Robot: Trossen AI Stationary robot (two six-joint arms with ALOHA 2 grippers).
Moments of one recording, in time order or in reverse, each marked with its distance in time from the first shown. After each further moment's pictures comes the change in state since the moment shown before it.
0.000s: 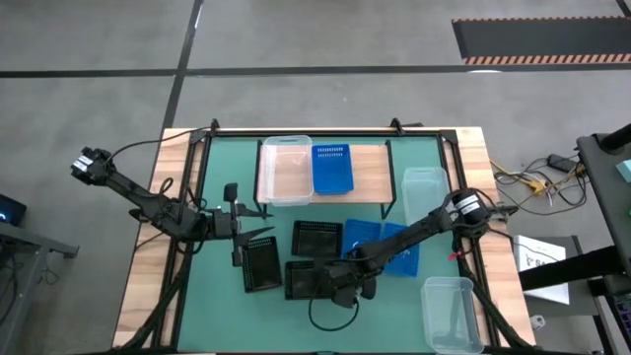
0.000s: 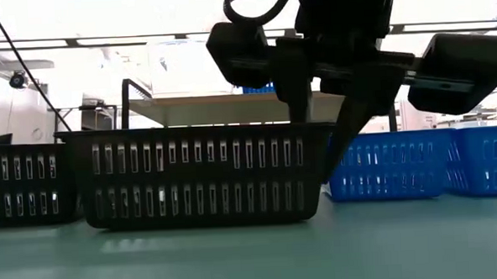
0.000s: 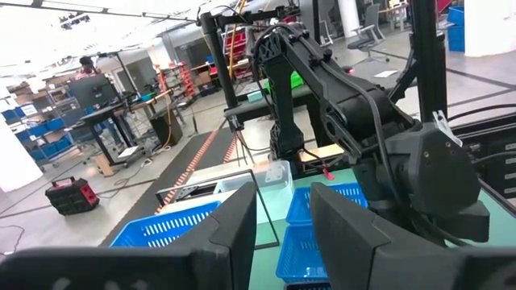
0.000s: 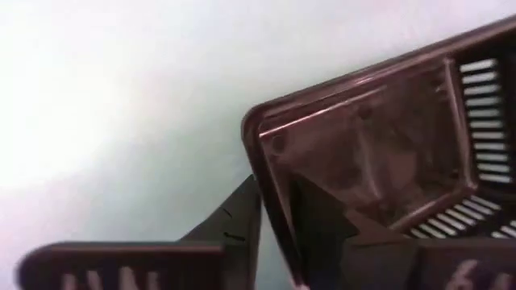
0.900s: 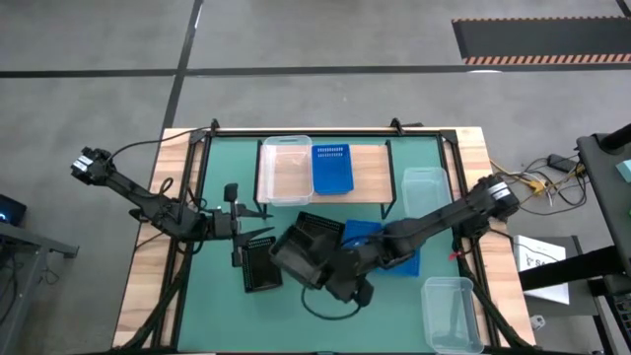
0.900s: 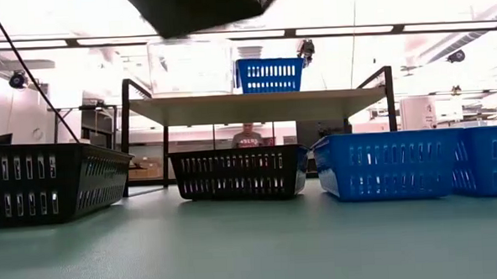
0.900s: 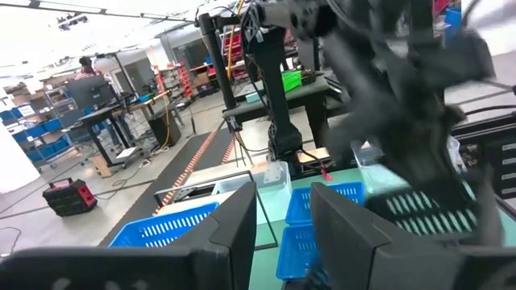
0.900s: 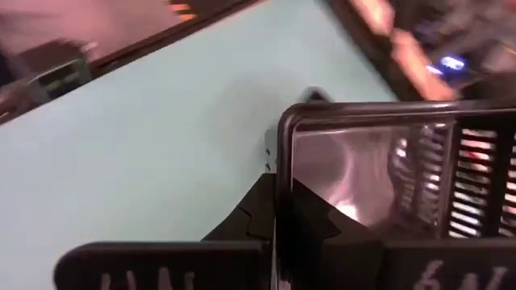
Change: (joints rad) left arm -0.001 0.000 0.000 0.002 0.006 0.000; right arm 0.021 -0.236 0.208 -0.048 0.113 0.337
